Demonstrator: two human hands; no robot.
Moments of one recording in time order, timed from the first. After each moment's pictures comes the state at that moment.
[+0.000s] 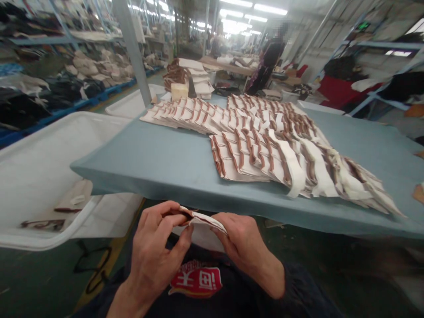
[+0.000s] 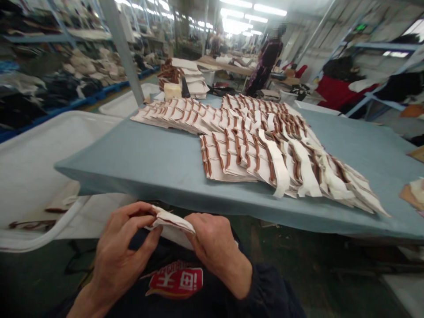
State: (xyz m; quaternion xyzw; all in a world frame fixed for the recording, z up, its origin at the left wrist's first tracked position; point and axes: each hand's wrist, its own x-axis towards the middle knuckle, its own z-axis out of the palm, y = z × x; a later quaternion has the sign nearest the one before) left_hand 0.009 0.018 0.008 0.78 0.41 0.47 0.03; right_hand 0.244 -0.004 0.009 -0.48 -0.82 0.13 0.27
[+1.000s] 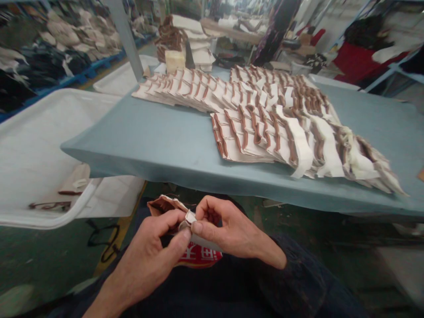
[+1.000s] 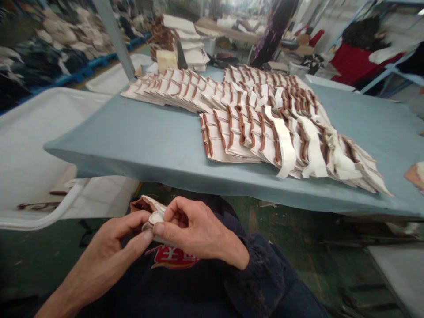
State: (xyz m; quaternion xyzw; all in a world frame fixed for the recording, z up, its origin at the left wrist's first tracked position) left_hand -0.001 0.003 0.051 0.70 0.44 0.30 0.47; right_hand 0.210 -0.004 0.039 -0.48 -0.56 0.61 0.28
